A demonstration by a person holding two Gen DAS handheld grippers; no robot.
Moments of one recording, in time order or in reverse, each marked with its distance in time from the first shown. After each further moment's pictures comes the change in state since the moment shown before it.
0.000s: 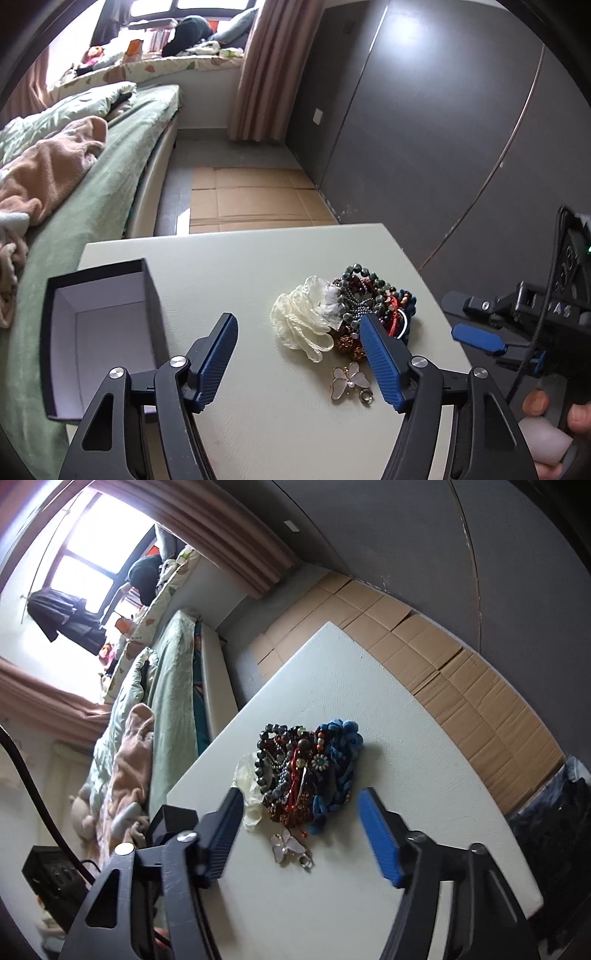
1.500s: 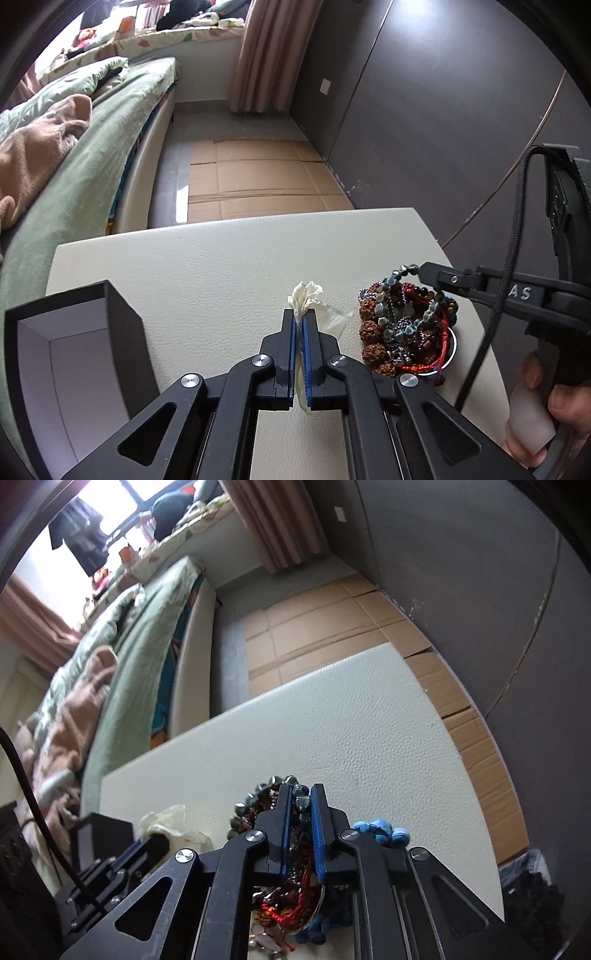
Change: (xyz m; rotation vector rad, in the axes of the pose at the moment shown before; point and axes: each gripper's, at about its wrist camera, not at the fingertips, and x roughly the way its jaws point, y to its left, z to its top) left arm 0.052 0.017 0.019 -0.009 0.110 0.008; right arm 0.068 0.039 0.048 -0.290 0.045 -0.163
